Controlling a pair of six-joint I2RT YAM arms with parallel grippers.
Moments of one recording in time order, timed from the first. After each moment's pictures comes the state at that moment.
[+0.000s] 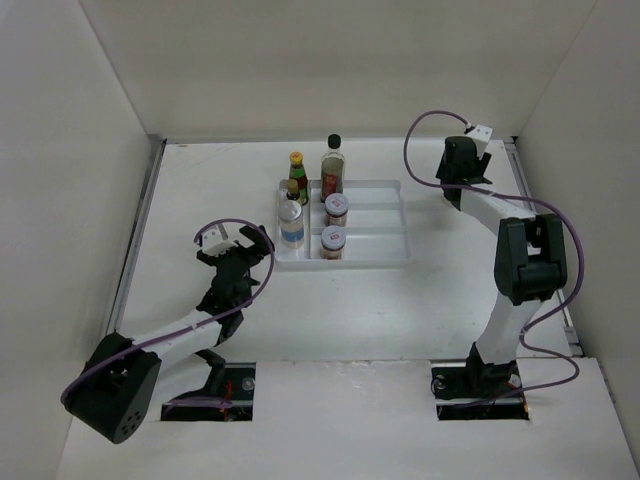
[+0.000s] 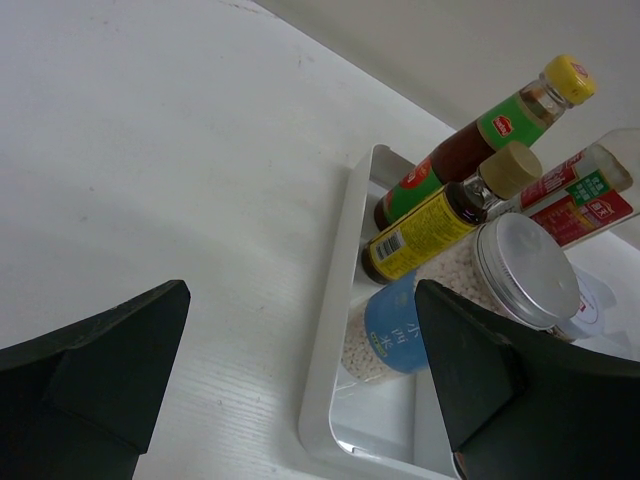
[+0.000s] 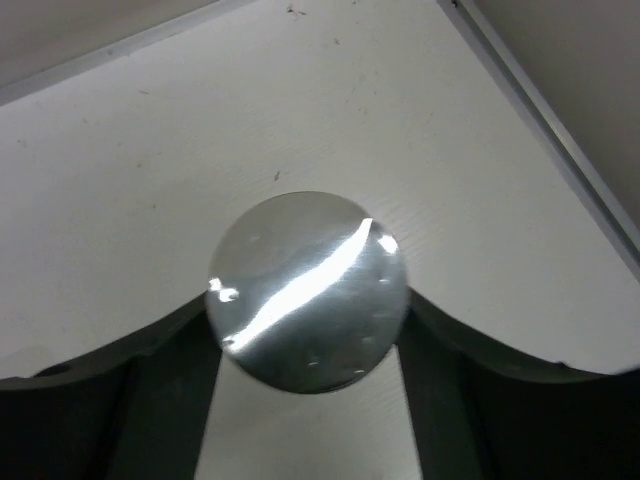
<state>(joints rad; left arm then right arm) -0.50 1.06 0.19 0.78 -0.67 -0.57 0.11 1.87 1.31 0.04 0.59 0.25</state>
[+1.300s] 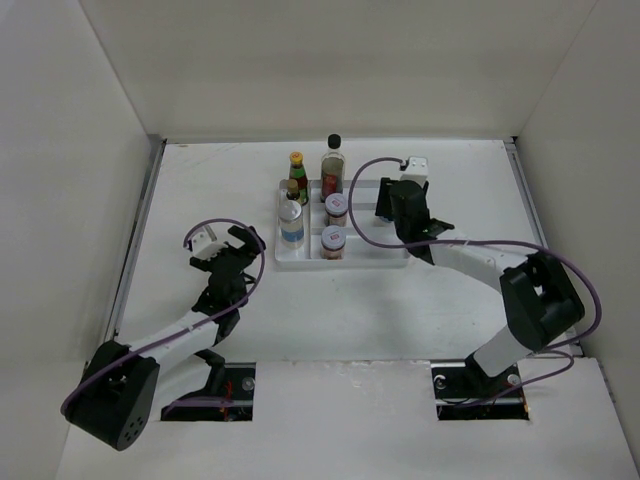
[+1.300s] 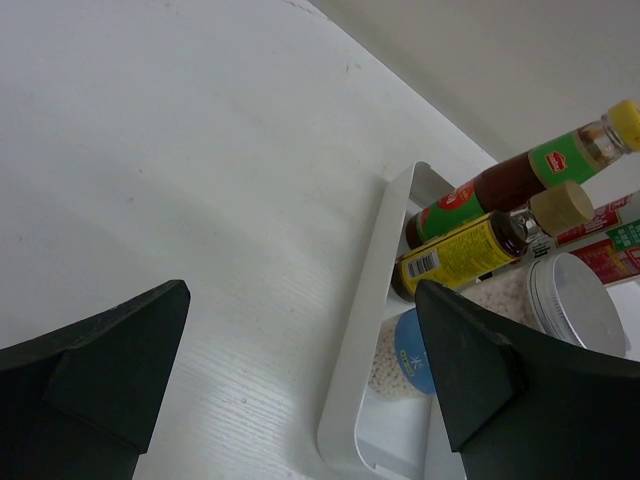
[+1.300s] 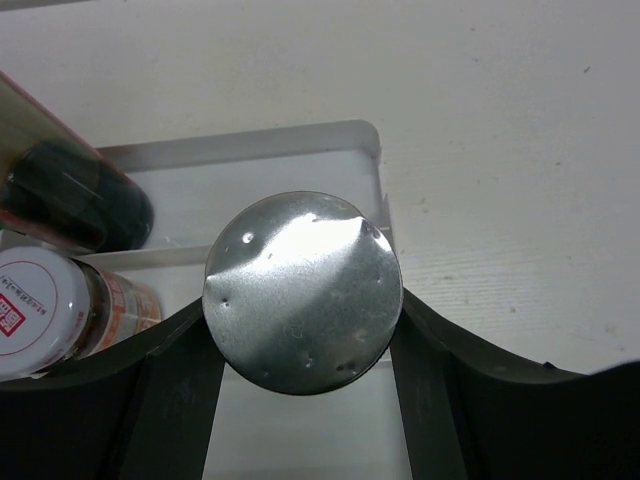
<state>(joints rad) -0.45 1.02 0.19 0.68 -0.69 -0.68 0.54 1.57 0.95 0.22 0.54 0.30</state>
